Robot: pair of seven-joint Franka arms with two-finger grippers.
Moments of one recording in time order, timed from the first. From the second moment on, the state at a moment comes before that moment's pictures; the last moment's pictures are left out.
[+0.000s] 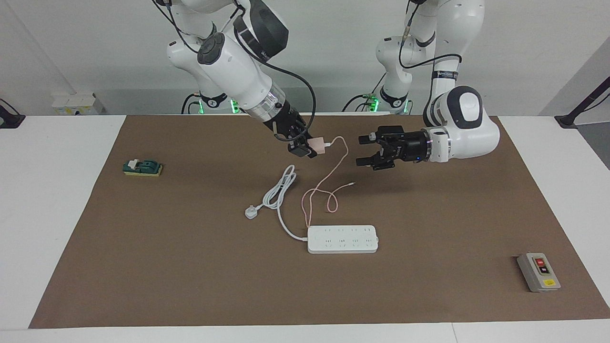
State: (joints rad) left arm -0.14 0.18 -0.05 -1.97 -1.58 1.74 0.57; right arm 0.42 0.17 0.03 -1.64 0.58 2.03 1.74
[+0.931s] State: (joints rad) left arm -0.24 0.19 -0.05 -1.97 -1.71 1.73 0.57; right arm 0.43 0.18 0.03 -1.65 0.58 2.04 1.74
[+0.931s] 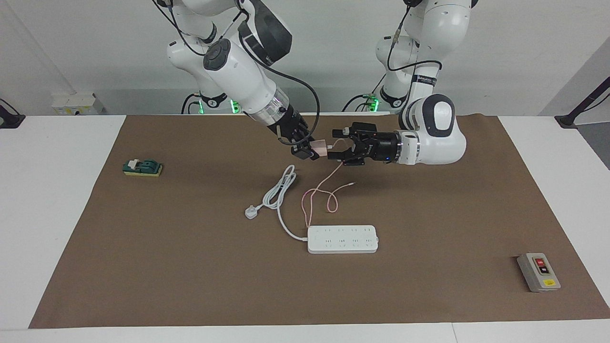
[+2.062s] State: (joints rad) left arm -0.30 0.16 -0.05 -1.97 -1.56 1.86 0.50; right arm 0.42 0.18 0.02 -1.65 0.58 2.04 1.74
